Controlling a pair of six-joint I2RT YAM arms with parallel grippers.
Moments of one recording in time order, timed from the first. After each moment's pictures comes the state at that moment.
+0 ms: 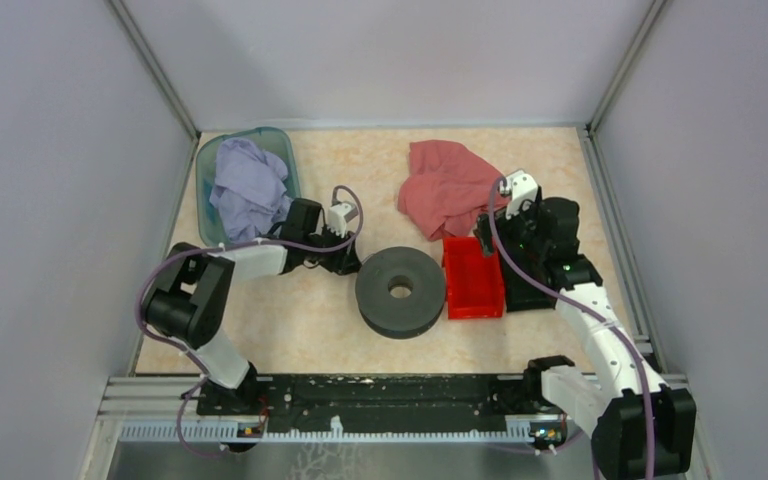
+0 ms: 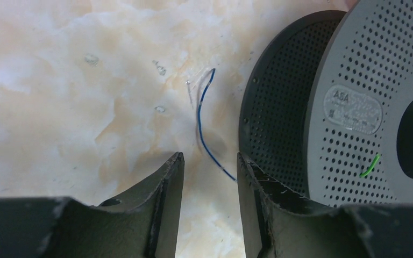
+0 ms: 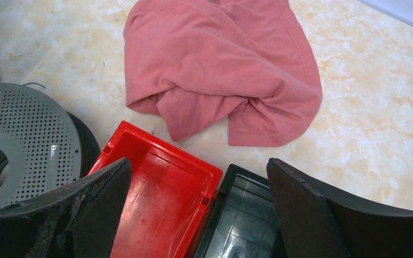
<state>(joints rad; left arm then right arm) -0.41 1.66 0.78 0.07 0.50 -0.01 0.13 0.95 0.67 -0.12 -0.30 -0.23</state>
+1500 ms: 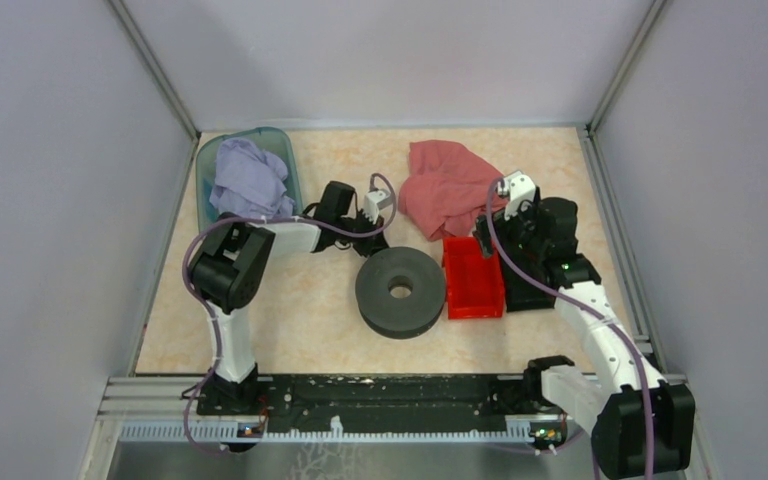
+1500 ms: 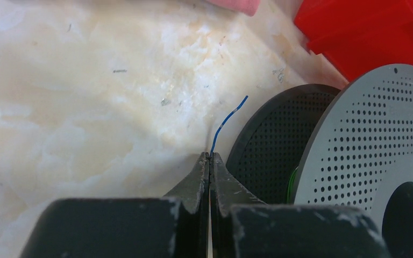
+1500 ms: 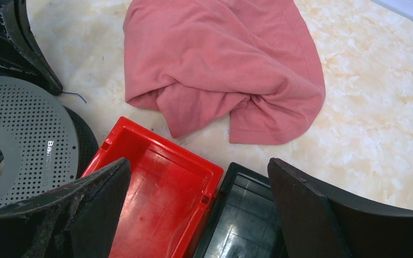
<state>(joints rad) -0.51 1.96 1.07 0.13 0.63 0.03 0.13 0.97 0.67 -0.12 -0.30 -0.24</state>
